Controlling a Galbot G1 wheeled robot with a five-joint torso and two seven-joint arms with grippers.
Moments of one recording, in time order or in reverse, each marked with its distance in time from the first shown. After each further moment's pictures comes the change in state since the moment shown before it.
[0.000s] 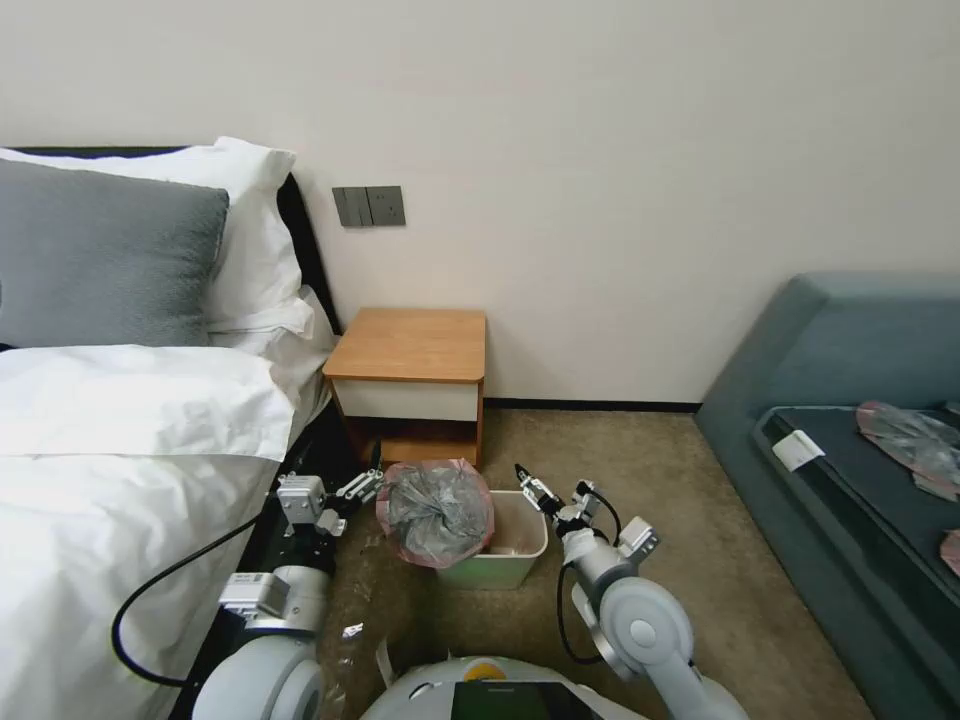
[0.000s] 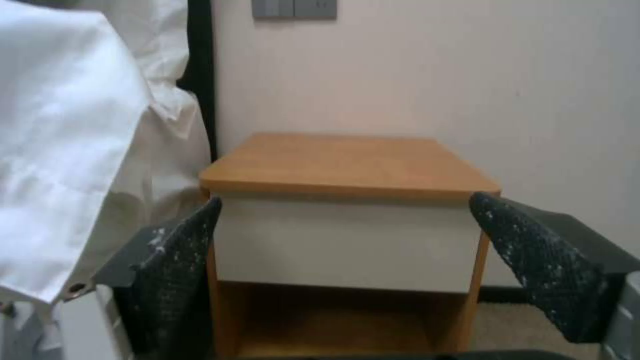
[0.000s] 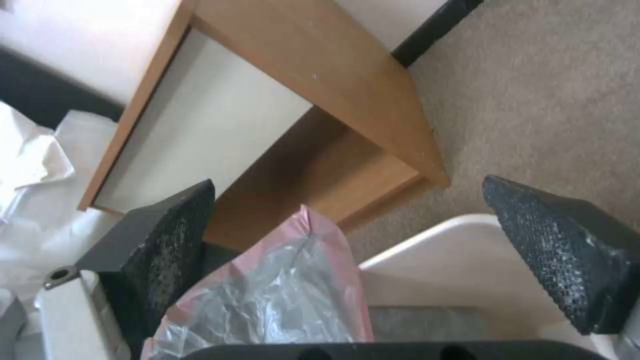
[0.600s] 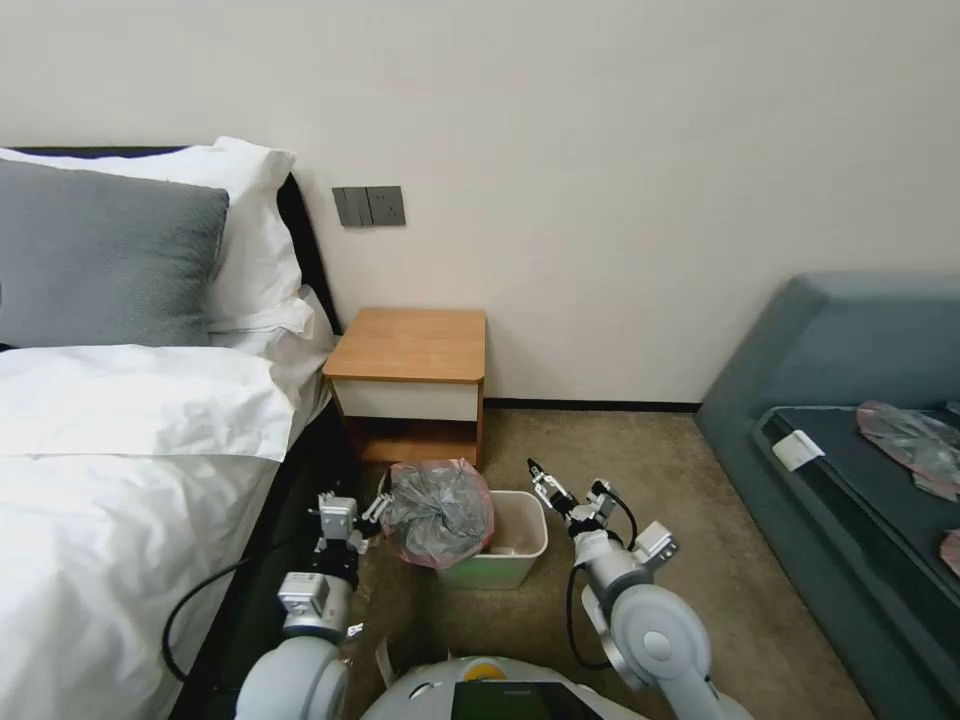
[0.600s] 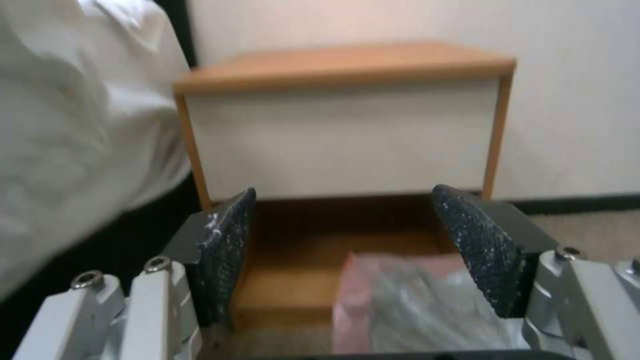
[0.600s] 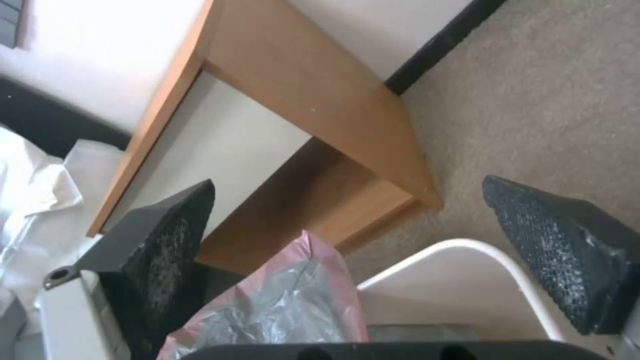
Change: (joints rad) left arm -0.024 0.008 0.073 0.185 0.107 -0.003 -0.012; right arm -0.059 0.029 0.045 0.057 -0.040 0.012 0.000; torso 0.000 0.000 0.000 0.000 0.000
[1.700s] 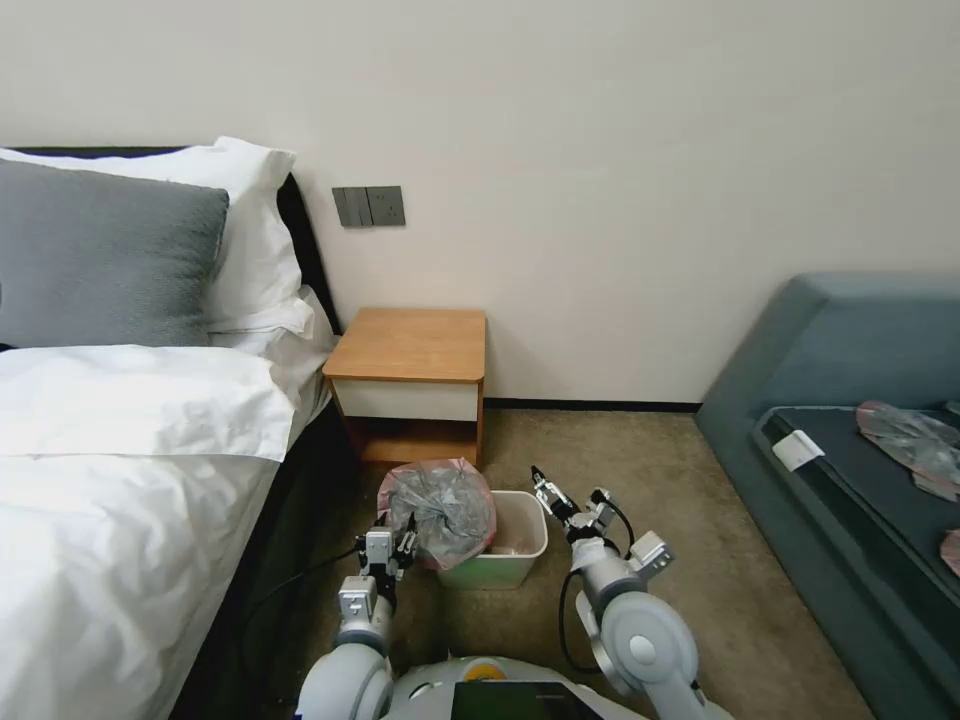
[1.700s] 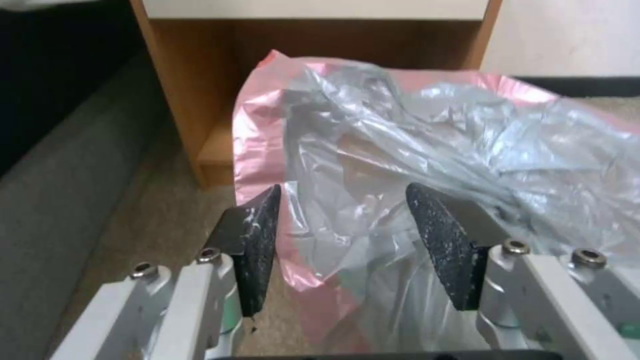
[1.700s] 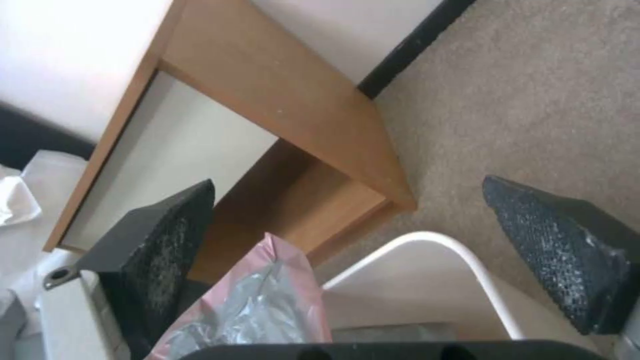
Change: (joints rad) left arm -0.045 0.012 0.154 0.117 -0.065 0.183 -0.170; right arm -0.015 0.047 -0.018 -0.048 -0.067 0.034 0.003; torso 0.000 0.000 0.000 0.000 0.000
